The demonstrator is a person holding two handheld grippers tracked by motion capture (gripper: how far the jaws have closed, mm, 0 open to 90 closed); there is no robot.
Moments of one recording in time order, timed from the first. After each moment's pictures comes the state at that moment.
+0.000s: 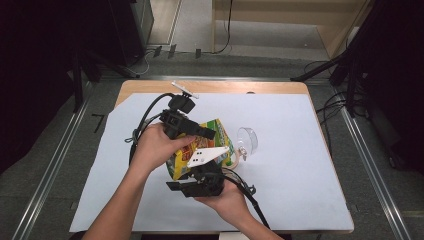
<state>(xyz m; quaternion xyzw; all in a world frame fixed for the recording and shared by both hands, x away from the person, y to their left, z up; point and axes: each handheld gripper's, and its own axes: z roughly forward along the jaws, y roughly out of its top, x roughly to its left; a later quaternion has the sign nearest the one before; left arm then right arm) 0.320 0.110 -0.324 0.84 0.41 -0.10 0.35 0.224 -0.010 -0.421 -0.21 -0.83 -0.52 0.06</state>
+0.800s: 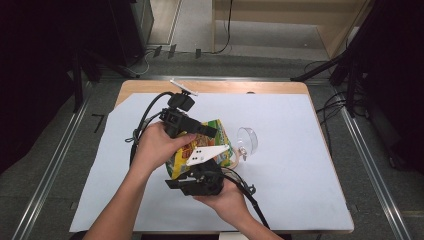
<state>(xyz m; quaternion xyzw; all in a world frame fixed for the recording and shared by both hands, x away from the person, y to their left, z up) 0.321 0.110 -0.320 0.83 0.42 -0.11 0.36 0.223 -0.009 -0.414 -0.22 -0.82 -0.52 0.06</state>
